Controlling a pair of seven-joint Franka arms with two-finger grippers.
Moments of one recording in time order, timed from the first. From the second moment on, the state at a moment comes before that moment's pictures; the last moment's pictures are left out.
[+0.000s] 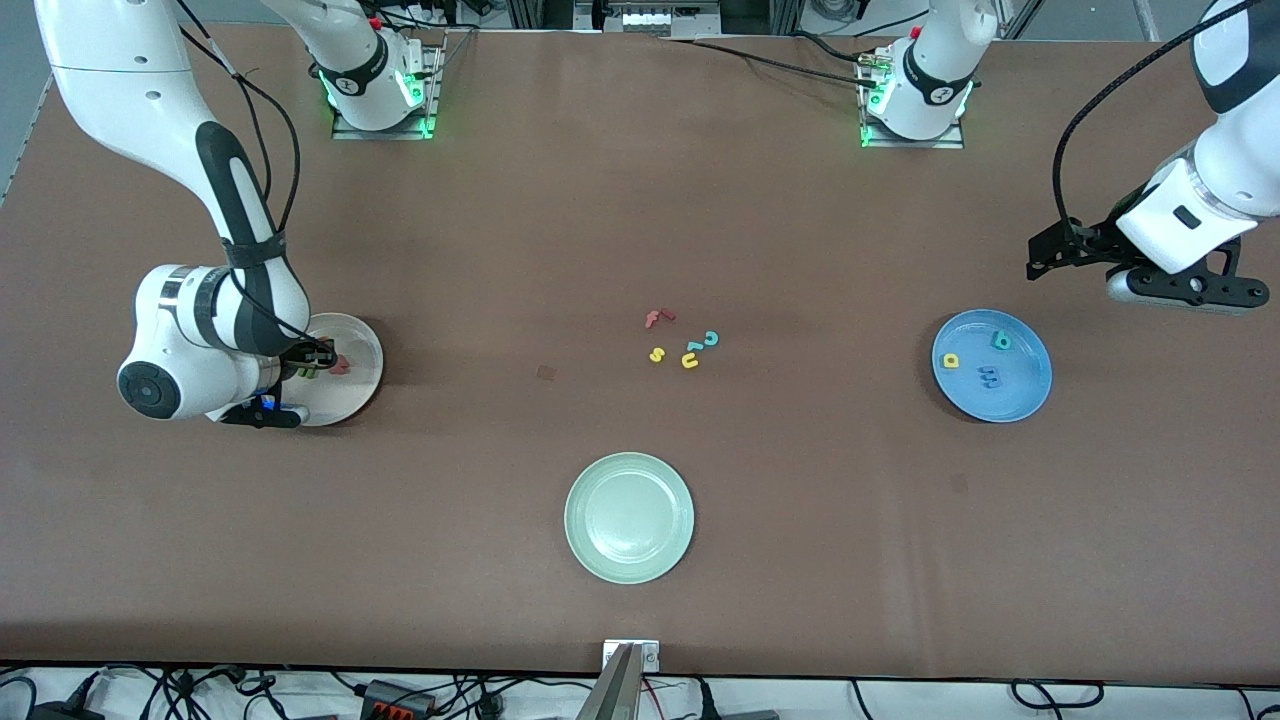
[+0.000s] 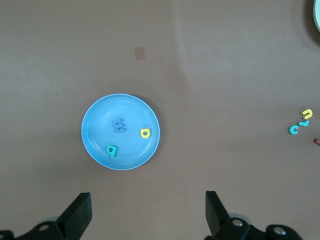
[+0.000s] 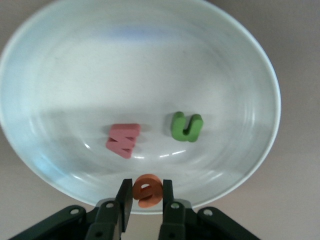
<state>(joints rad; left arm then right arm) -0.05 -0.03 0.02 -1.83 -0.04 1.75 0.07 0.12 0.60 -0.16 -1.77 0.09 1.88 -0.01</state>
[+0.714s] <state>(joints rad) -0.05 -0.03 0.02 -1.83 -0.04 1.75 0.07 0.11 0.53 -0.16 -1.55 0.09 1.73 -0.01</state>
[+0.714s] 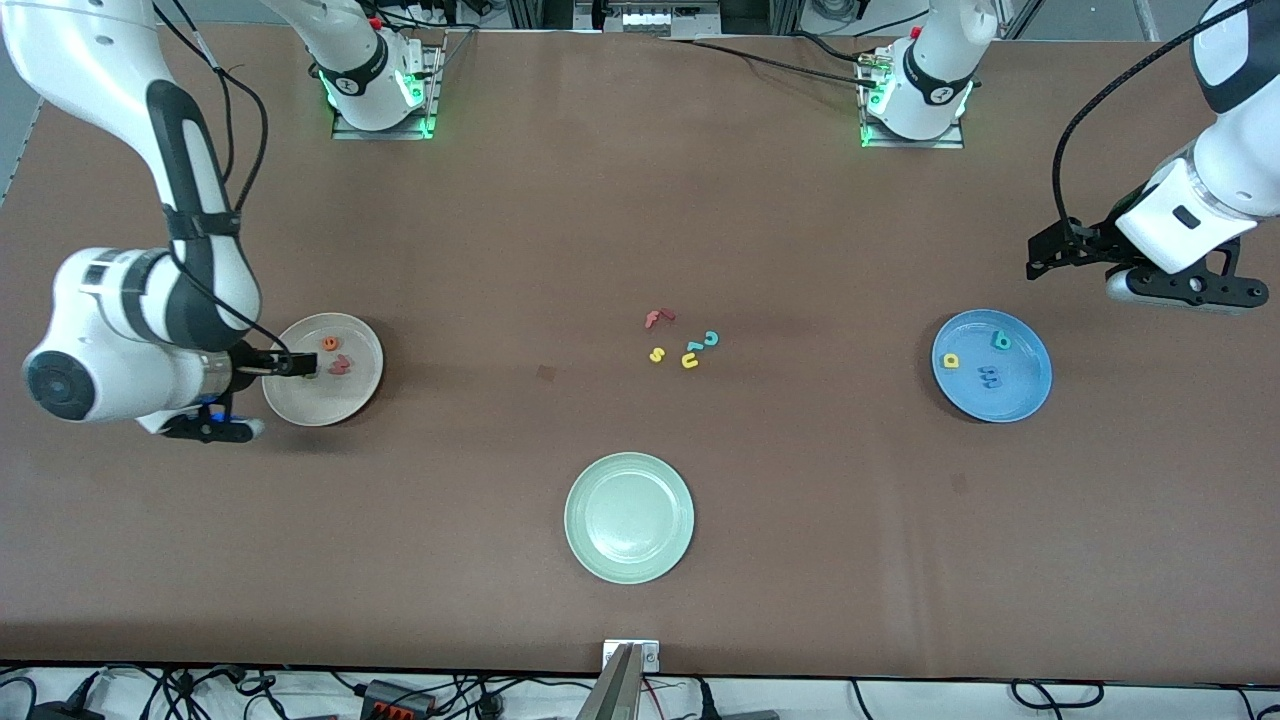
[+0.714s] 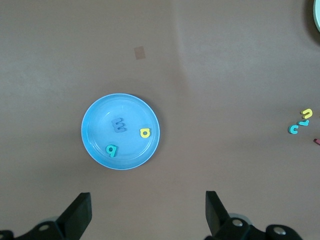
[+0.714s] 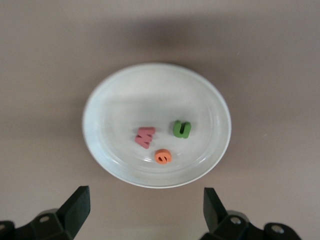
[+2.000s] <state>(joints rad) -0.04 -0.03 0.02 -1.83 -0.04 1.75 0.07 -0.03 0.21 -0.08 -1.36 -0.01 1.58 -0.06</state>
